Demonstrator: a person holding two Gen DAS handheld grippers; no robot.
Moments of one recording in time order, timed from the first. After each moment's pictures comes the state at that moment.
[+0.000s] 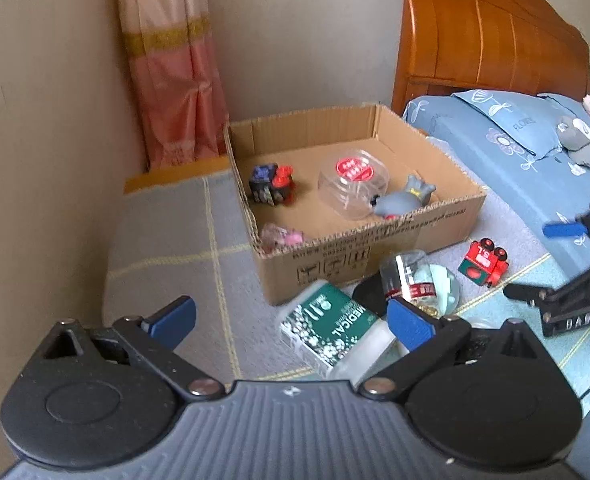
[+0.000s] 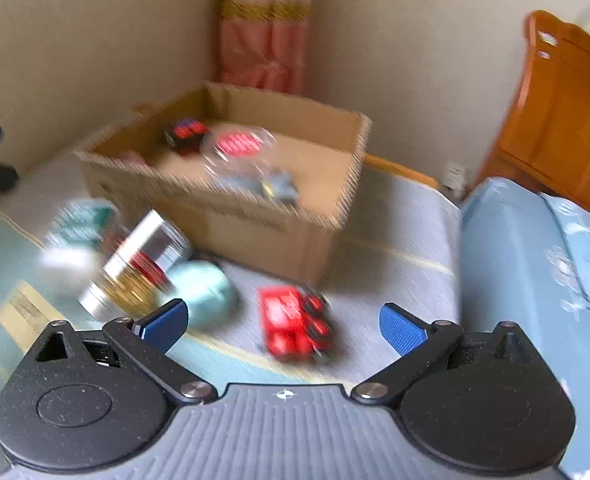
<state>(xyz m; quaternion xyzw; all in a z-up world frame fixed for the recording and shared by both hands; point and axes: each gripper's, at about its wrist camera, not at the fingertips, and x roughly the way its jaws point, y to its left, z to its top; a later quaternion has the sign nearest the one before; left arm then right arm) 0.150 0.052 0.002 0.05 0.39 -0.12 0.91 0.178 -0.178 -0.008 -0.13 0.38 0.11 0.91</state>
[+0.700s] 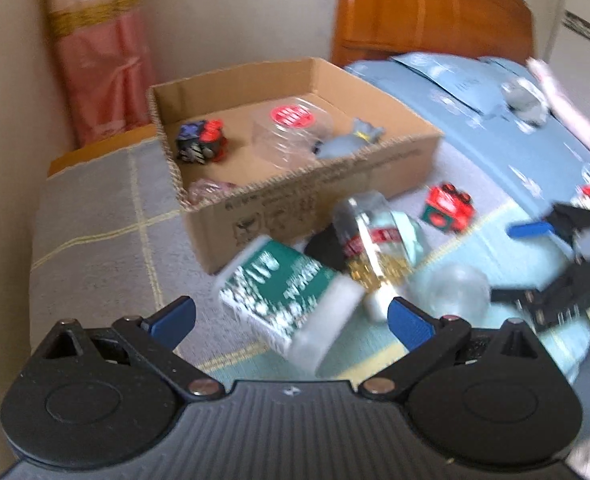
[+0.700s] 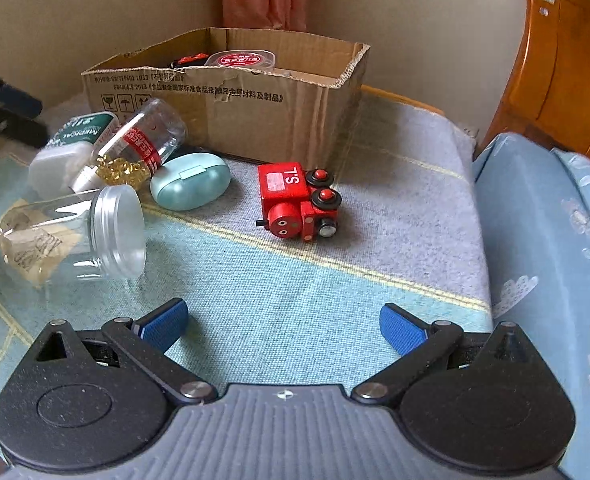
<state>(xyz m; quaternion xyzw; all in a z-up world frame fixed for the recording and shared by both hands) 0.150 0.045 -0.039 0.08 0.42 -0.23 0.88 0.148 -0.204 -0.068 -0.09 0.40 0.14 0.90</state>
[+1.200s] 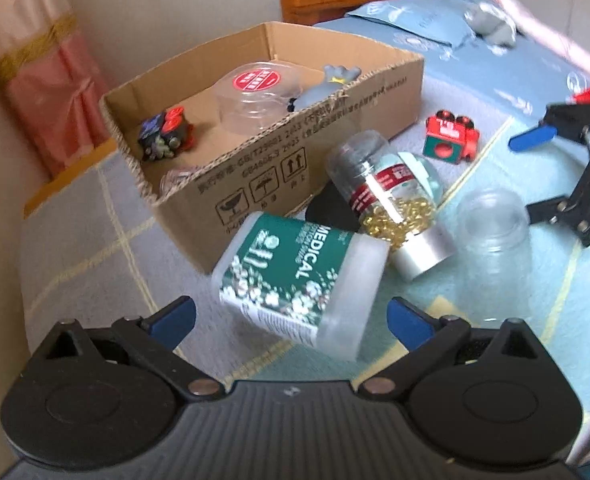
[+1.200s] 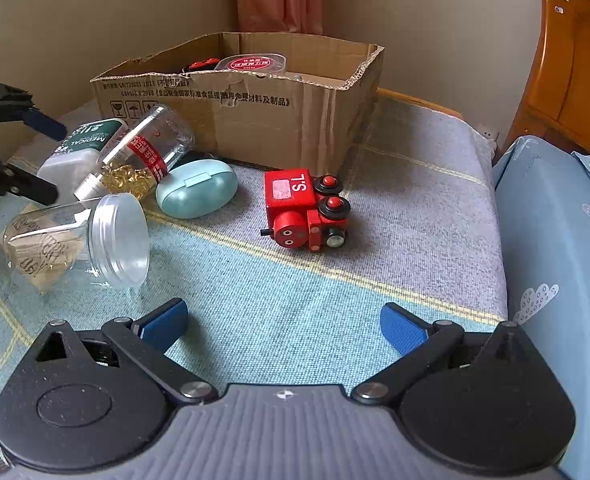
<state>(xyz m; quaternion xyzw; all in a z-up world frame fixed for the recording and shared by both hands) 0.164 0.029 -0.073 0.20 0.40 -0.27 0.85 0.156 -0.205 -0.072 -0.09 0.39 0.16 0.90</state>
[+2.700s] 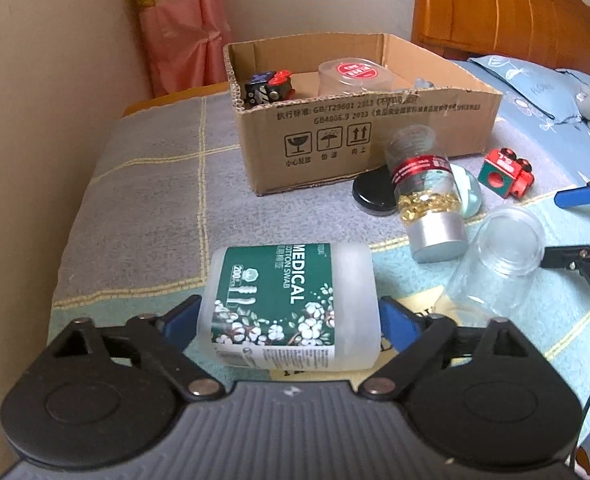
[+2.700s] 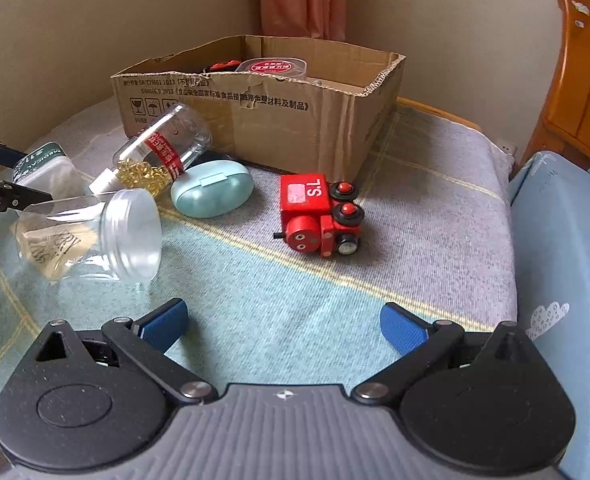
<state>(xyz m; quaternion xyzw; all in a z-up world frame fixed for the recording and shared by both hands) 0.105 0.041 -0.077 0.06 0.41 -0.08 0.90 0.160 -0.208 -0.071 -0.10 0.39 0.20 0.90</state>
